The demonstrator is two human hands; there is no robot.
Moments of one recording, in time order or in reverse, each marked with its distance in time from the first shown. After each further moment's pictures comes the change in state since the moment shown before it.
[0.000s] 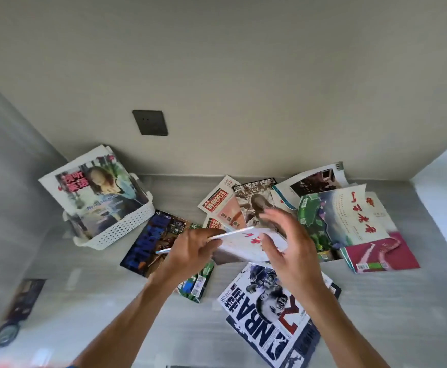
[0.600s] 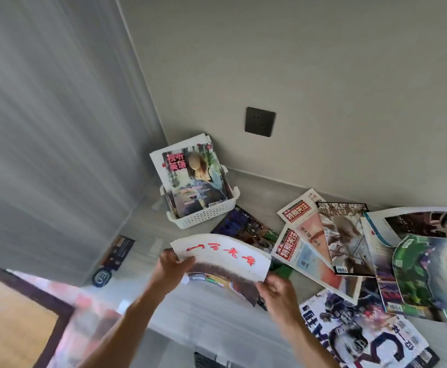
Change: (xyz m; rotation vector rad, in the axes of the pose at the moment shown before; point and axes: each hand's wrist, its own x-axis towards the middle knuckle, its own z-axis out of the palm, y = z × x) left_hand -0.153 -0.162 -0.105 -0.398 0.522 -0.646; right_hand -0.056 -0.060 0.203 0.478 -0.508 0.759
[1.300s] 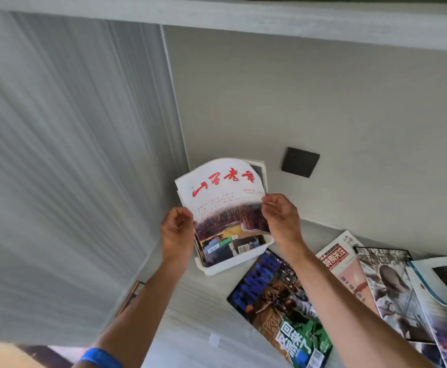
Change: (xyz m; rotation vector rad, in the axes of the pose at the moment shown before) left_hand 0.147 0.095 -0.077 -0.485 0.382 0.166; right_hand 0.174 -0.207 0.088 0.197 0.060 -0.303
